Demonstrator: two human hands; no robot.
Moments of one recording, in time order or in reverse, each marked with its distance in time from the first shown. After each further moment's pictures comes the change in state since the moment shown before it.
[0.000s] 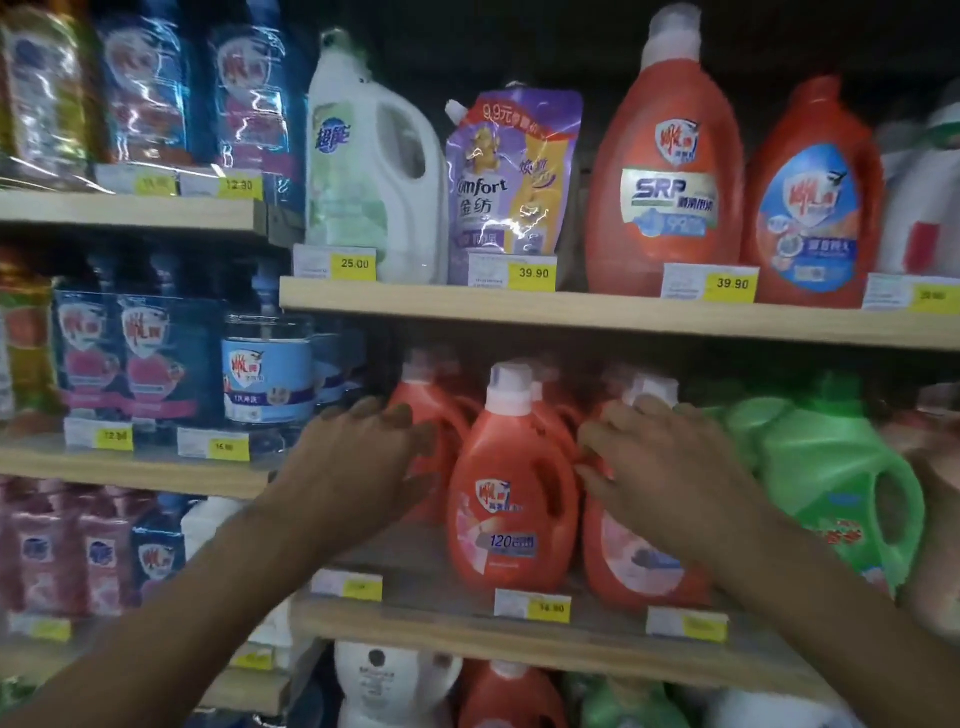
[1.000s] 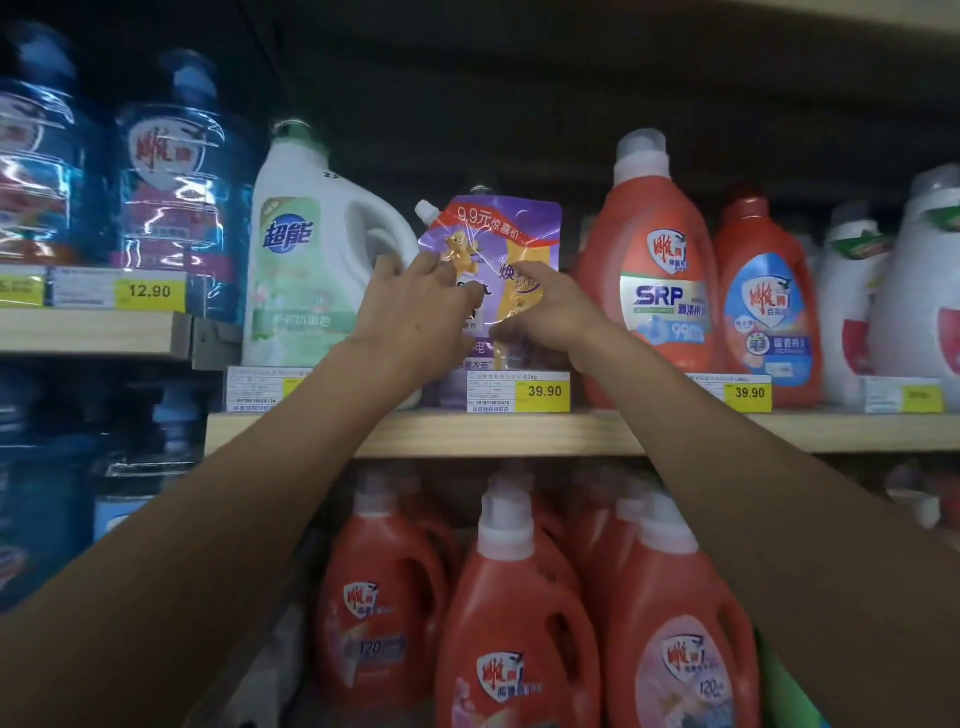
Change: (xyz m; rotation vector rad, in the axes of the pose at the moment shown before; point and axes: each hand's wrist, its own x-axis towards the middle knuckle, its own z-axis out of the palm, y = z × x) left_hand 0.249 -0.083 -0.036 0.149 0.415 0.024; right_hand 0.282 0.061 0.010 1.025 0.100 0.627
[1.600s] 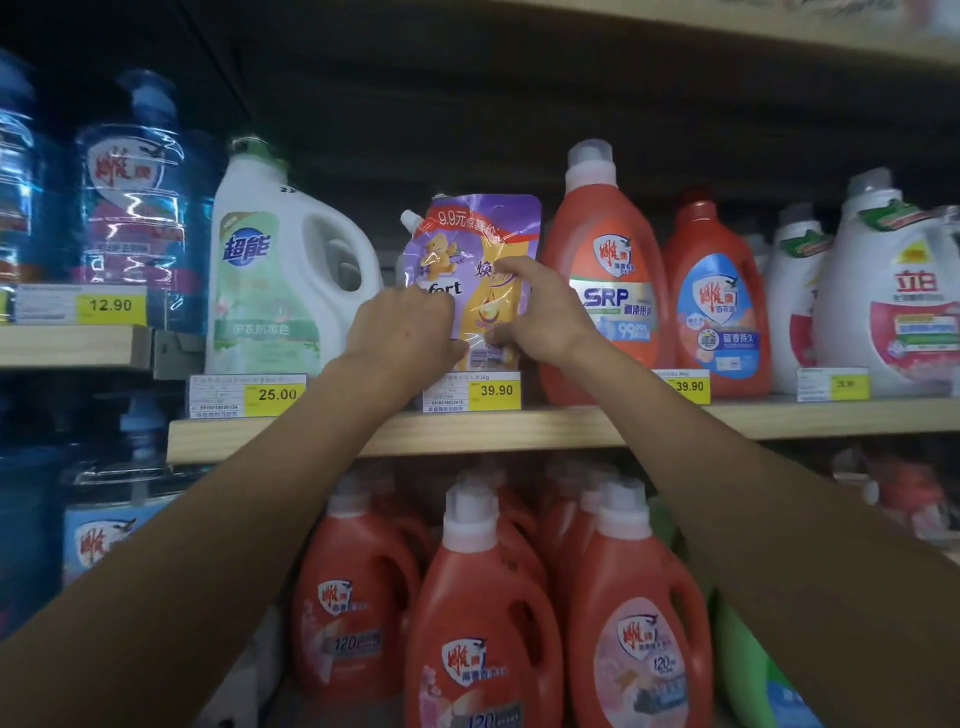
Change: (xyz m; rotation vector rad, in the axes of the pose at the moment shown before) left_hand 0.001 0.035 -0.012 -0.232 -0.069 -0.134; right_hand -0.023 0.013 -0.032 -0.051 0.105 -0.152
